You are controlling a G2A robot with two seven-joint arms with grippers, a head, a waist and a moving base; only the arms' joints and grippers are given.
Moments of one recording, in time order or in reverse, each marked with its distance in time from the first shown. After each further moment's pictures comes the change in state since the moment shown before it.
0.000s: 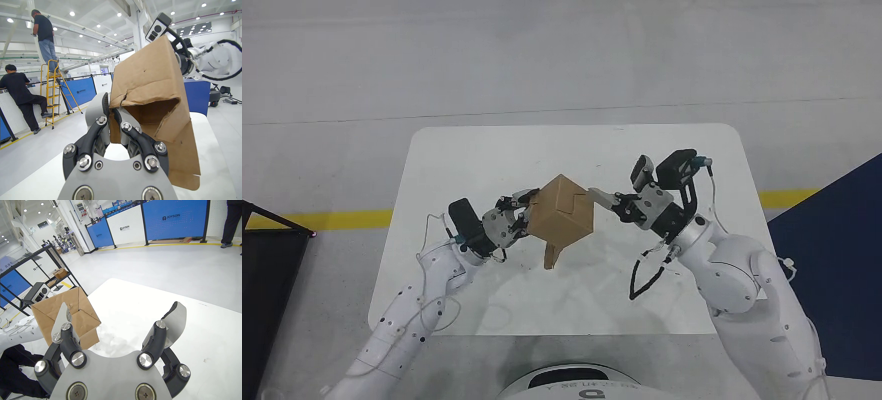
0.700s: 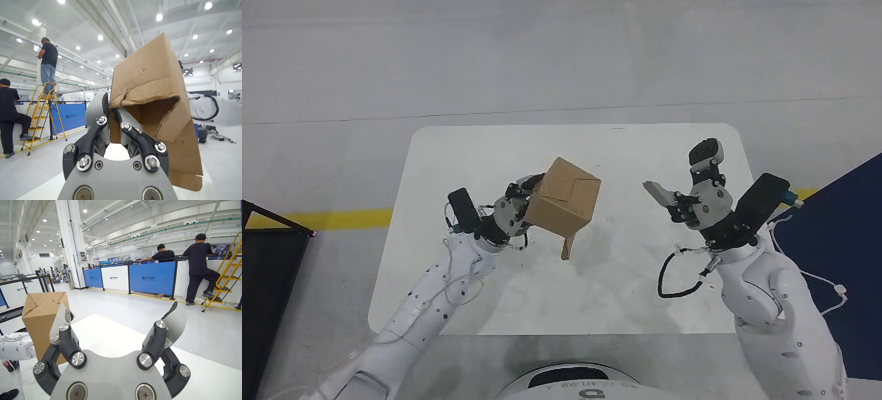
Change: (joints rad) left arm -0.210 -0.064 0.155 0.185 -0.020 0.042 0.219; right arm -0.161 0.007 0.185 0.025 -0.230 -0.211 -0.576
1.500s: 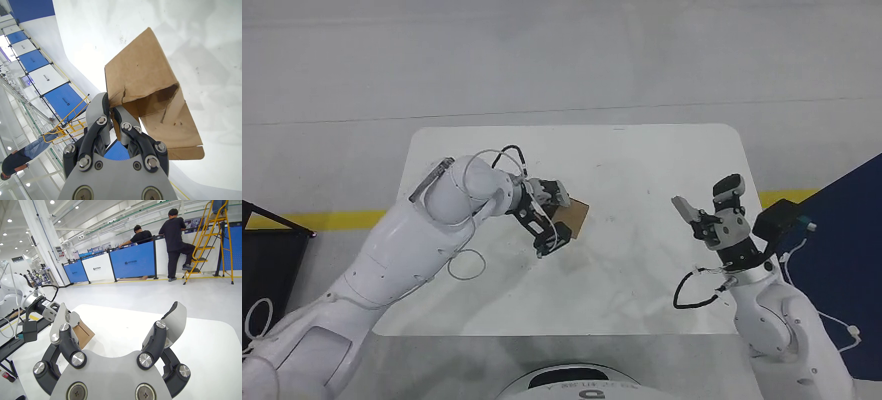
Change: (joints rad) left arm -0.366 0.135 0.185 -0.379 1.514 -0.313 -0.282; right arm -0.214 -0.005 0.112 0.022 0.076 0.075 -0.027
